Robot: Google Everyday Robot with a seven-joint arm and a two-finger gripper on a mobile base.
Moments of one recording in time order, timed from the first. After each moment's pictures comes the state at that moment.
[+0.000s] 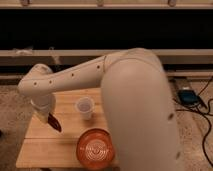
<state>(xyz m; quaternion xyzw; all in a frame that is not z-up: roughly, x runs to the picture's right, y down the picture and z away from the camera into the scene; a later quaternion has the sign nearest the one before) -0.272 0.113 0.695 -0.32 -0.03 0.24 0.91</state>
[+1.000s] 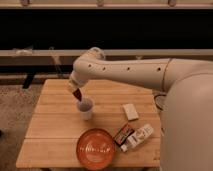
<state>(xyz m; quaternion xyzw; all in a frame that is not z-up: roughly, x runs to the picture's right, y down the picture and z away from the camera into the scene) -0.151 -0.019 0.747 -0.22 -0.16 0.32 0.91</state>
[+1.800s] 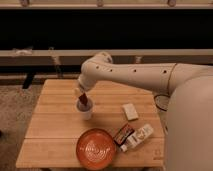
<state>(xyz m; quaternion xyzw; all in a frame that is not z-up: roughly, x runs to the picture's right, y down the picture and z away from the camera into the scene) -0.132 0.015 0.761 -0.26 -0.14 0.33 0.90</state>
